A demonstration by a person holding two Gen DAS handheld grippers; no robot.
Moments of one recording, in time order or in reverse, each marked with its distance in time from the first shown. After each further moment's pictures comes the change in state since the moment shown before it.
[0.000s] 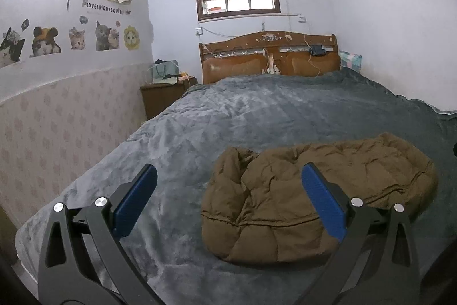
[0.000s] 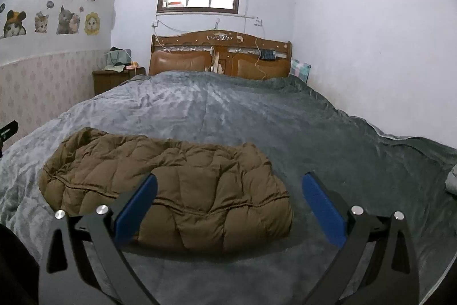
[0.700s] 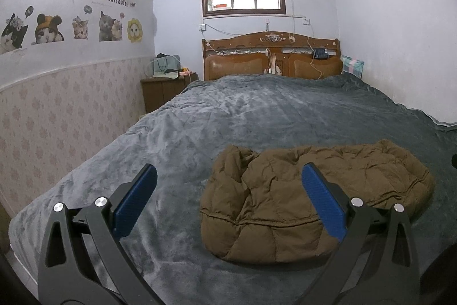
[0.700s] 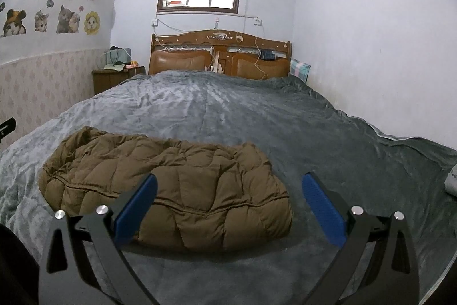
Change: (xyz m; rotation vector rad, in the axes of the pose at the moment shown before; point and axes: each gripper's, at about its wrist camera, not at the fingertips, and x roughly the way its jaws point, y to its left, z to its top) left arm 0.007 0.018 -0.001 -0.049 0.010 -0.014; right arm 0.000 0.003 -0.002 -0.001 -0.002 -0.003
